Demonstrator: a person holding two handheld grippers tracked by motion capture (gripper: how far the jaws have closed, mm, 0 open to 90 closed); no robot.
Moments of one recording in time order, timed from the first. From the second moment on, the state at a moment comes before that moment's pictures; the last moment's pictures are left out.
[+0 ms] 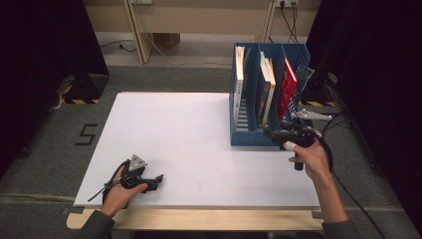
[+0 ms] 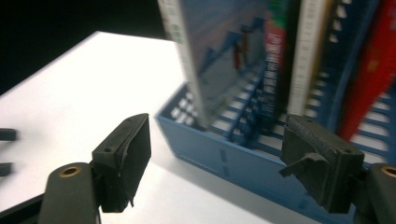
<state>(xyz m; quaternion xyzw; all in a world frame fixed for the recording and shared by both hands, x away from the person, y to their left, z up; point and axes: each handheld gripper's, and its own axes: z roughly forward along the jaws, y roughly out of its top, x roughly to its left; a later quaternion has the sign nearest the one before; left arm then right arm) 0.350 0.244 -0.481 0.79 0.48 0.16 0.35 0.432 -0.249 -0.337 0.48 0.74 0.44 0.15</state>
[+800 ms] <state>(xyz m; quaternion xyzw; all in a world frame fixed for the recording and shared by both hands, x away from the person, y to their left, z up) 0.350 0.243 -0.482 0.79 0.48 0.17 0.35 0.393 -0.223 -0.377 0.44 0.76 0.48 0.08</state>
